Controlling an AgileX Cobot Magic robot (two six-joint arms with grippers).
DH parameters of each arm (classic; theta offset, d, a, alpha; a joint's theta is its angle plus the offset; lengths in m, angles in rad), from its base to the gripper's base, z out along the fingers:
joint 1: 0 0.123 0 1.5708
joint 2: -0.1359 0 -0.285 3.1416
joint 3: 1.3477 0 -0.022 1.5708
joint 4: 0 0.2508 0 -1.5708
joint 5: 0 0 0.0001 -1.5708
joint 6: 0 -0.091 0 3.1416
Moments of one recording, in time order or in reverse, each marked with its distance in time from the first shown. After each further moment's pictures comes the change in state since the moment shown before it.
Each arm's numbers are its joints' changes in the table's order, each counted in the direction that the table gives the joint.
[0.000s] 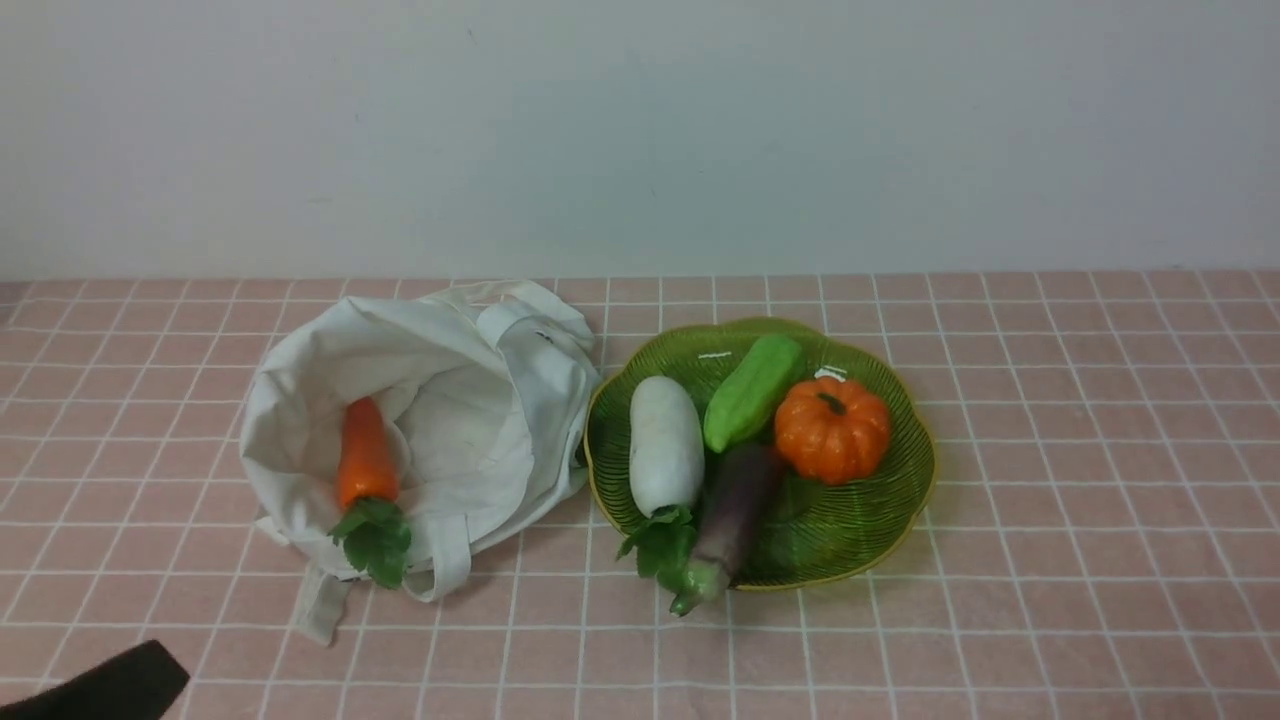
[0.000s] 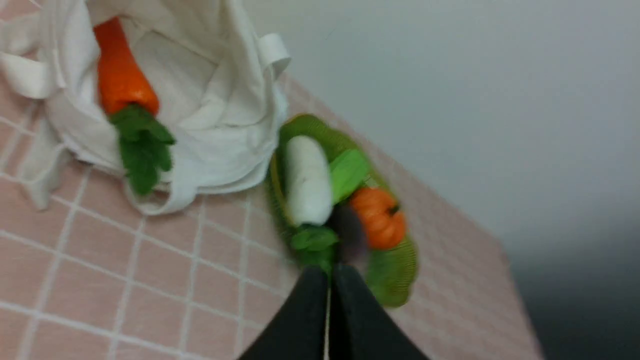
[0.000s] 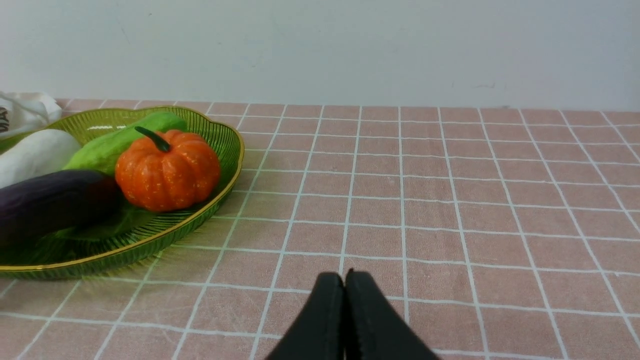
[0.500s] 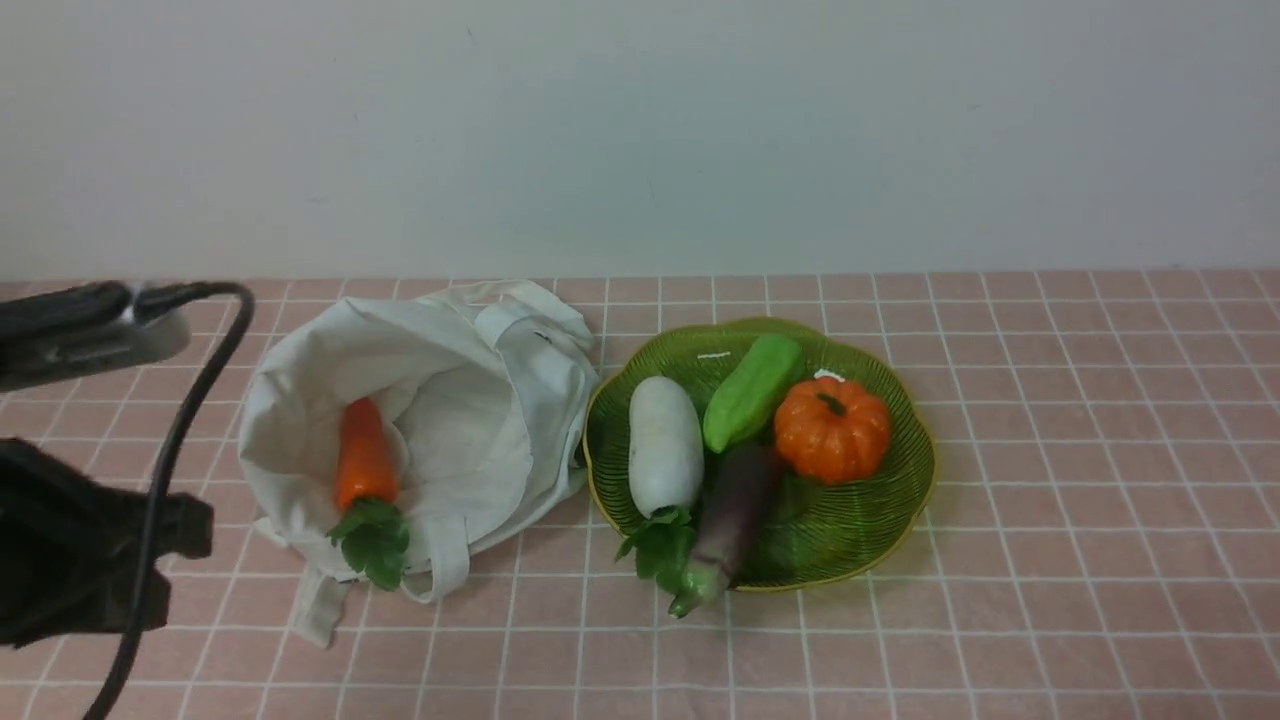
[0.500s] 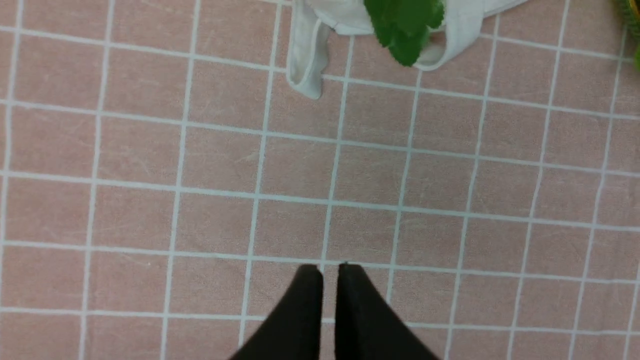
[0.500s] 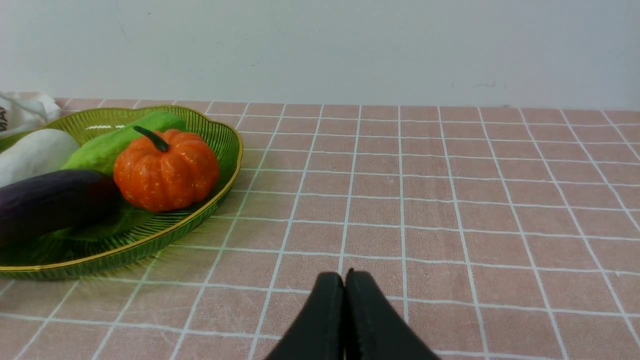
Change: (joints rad) right arm 0.000 0.000 0.000 0.000 0.000 0.000; left arm -0.044 -0.847 -0.531 0.397 0.431 -0.127
